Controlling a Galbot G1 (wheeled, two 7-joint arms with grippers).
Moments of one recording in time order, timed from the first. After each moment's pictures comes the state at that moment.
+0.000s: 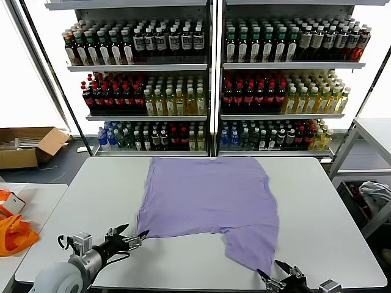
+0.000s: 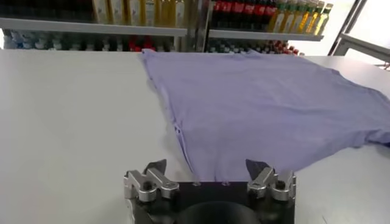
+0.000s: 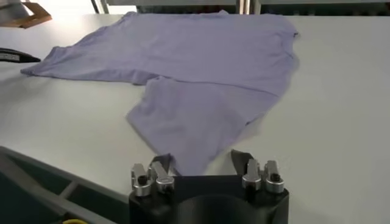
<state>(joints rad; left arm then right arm) 1.38 -0.88 -0.44 -1.94 -0.72 0.54 0.10 -1.83 0.87 0.57 2.20 0.63 -0.44 -0.03</state>
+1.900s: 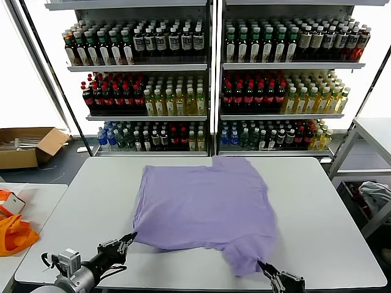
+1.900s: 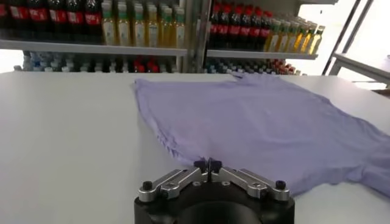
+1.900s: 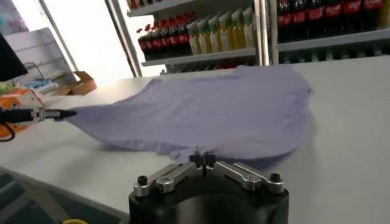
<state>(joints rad) 1.62 -0.88 -0.59 -2.19 -0.83 0.47 -0.03 -1.90 0.96 0.70 2.28 0.73 -0.21 -0.17</state>
